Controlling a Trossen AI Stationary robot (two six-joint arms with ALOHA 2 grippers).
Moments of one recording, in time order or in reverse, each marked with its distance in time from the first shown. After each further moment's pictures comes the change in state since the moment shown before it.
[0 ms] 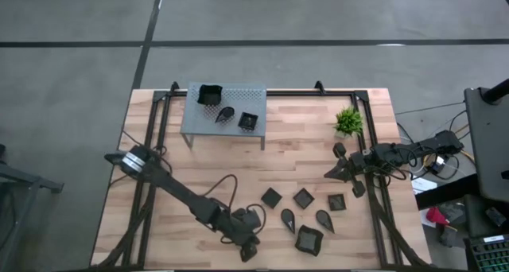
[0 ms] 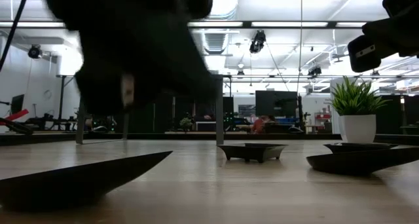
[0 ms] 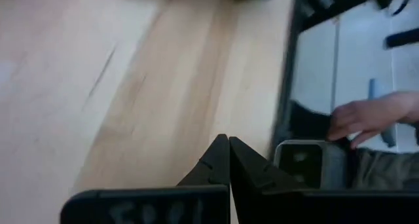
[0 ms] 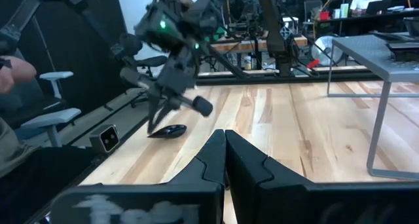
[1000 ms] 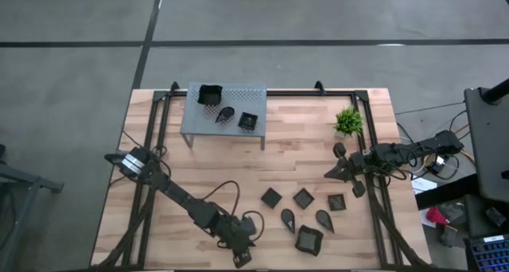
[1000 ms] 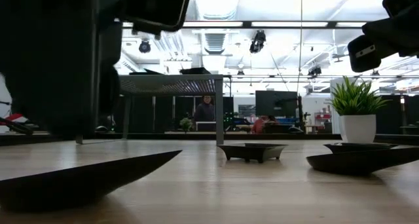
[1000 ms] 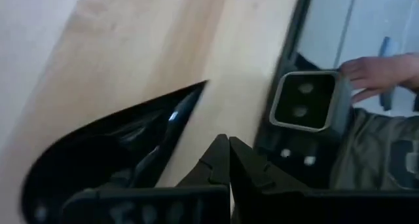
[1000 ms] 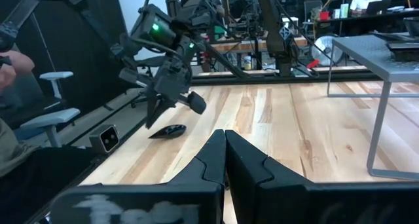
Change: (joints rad) left arm -0.031 0.001 0.039 -0.151 0.144 -0.102; right arm 0.000 0.000 0.000 0.000 0.000 0.000
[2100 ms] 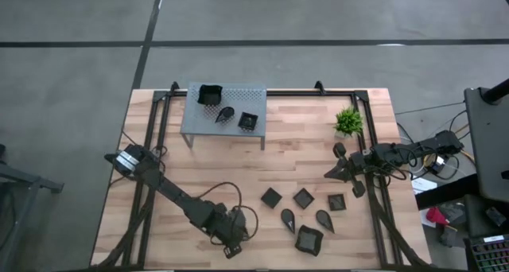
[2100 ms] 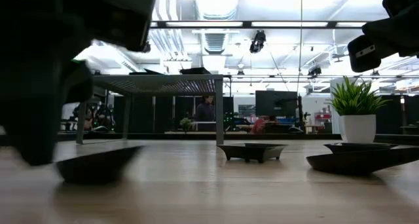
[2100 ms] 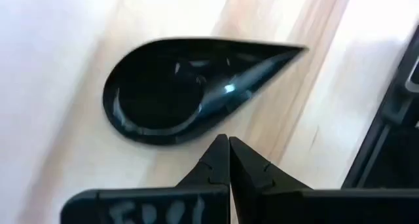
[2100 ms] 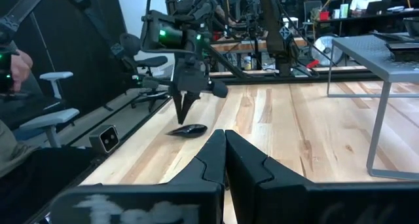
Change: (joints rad) left arm -0.016 -0.057 -0.004 -0.358 -0.095 0.032; right arm 0.000 0.000 0.000 0.000 0.000 0.000
